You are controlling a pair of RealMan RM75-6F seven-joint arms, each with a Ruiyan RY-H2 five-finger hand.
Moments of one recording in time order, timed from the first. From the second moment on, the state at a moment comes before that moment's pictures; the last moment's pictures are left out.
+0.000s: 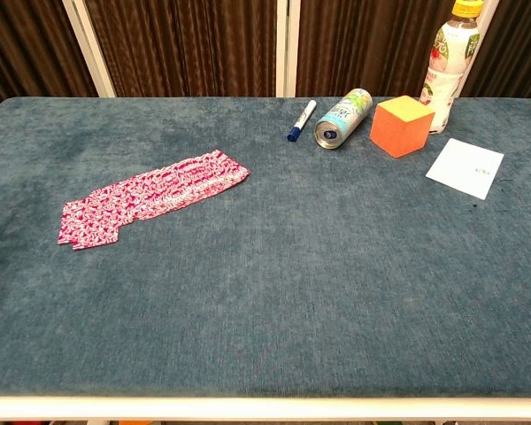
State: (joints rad) left arm -0.15 -1.19 -0.03 -1.79 1.52 1.44 0.20; right arm 0.01 -1.06 0.09 -1.64 -1.49 1.55 0.07
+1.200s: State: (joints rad) left arm -0.19 -1.20 0.02 -1.86 1.47 1.29 0.33; right arm 0.03 -1.05 0.09 -1.66 -1.49 1.54 0.04
